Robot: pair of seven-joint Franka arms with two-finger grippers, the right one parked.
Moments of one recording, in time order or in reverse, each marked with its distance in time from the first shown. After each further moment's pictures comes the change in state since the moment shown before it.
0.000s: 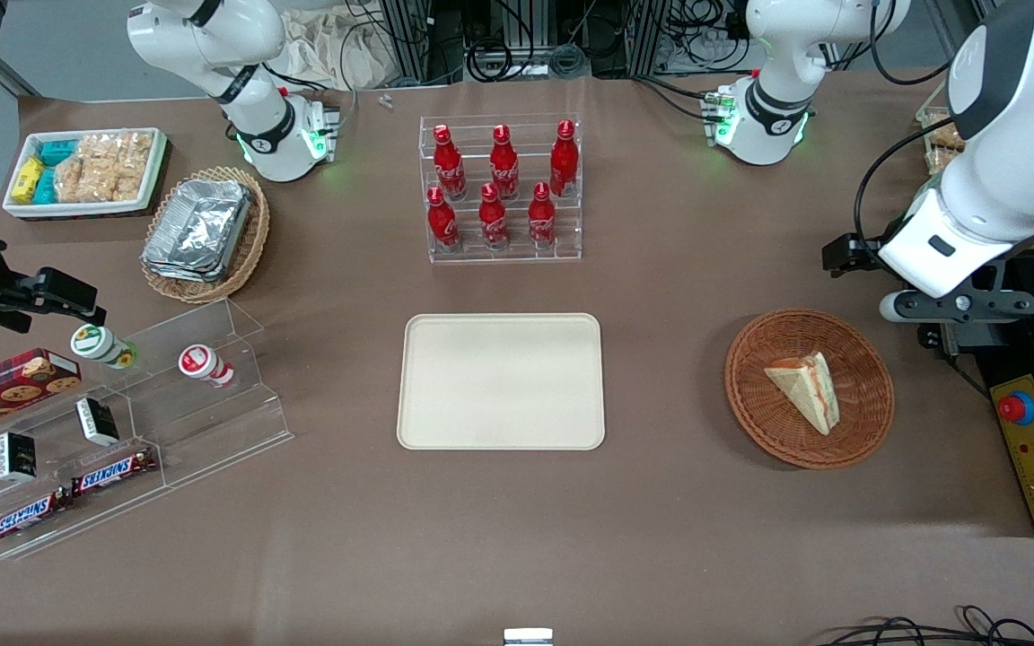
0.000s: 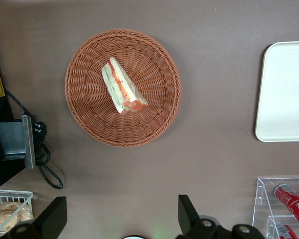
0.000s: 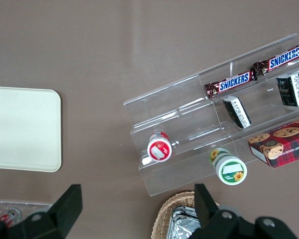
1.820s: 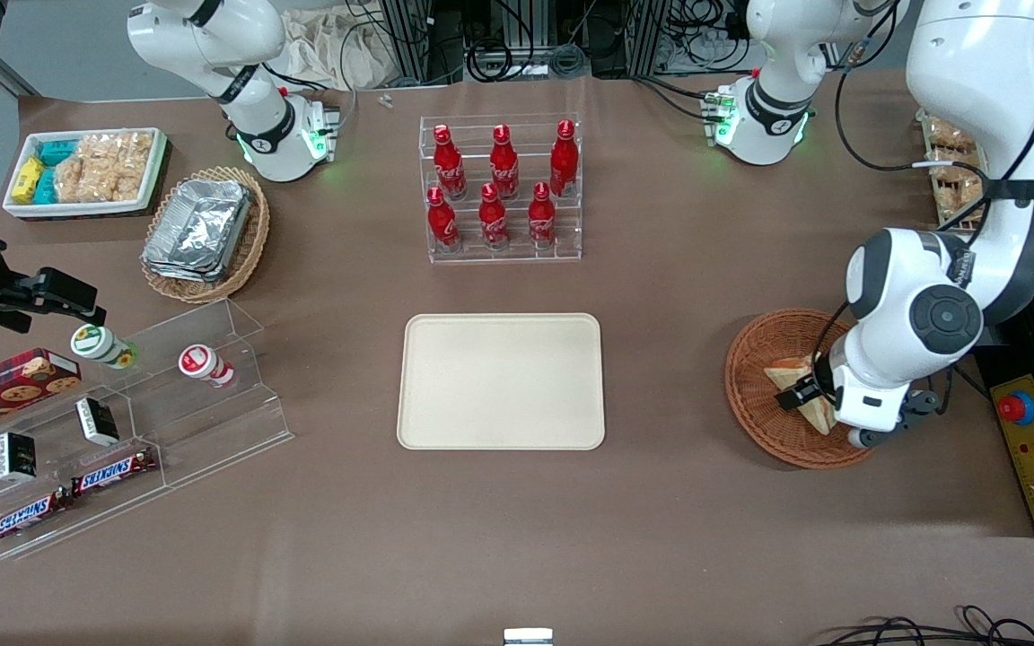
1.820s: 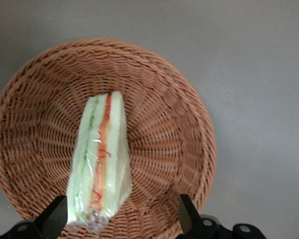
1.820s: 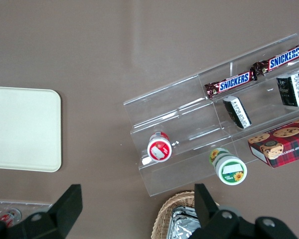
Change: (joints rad) arm 0.063 0.299 0.016 -0.281 0.077 0.653 -0.554
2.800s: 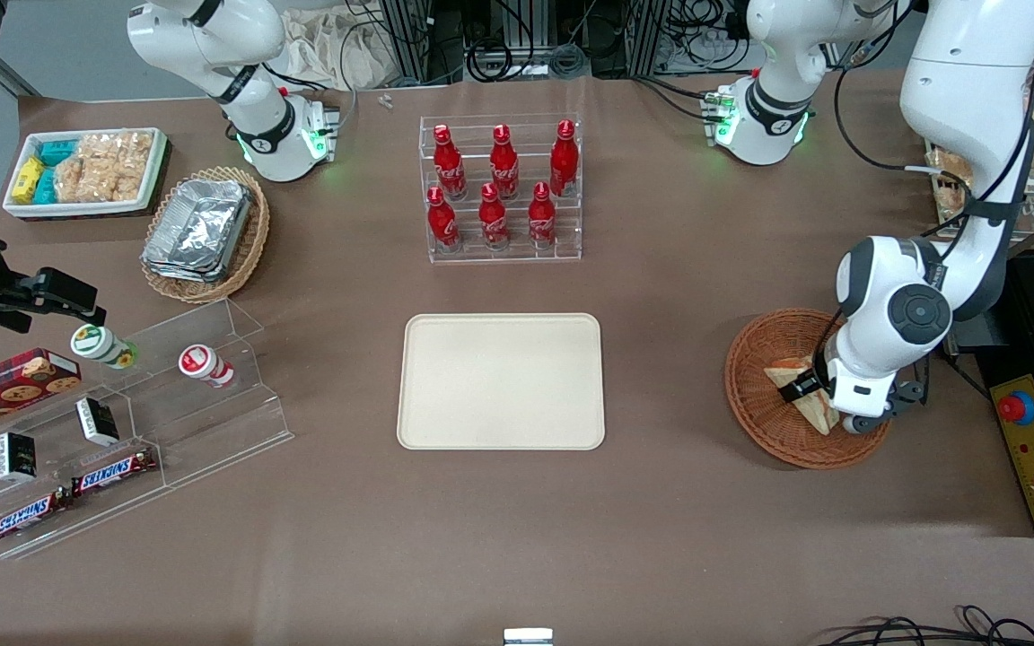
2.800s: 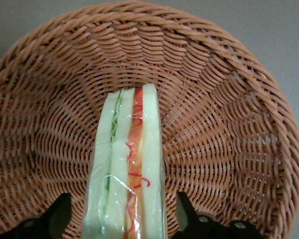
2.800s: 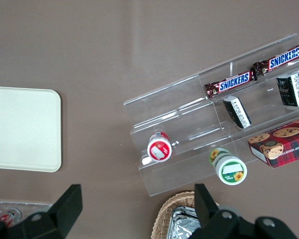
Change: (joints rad) arm 0.009 0.032 0.043 -0.192 0.057 0.253 0.000
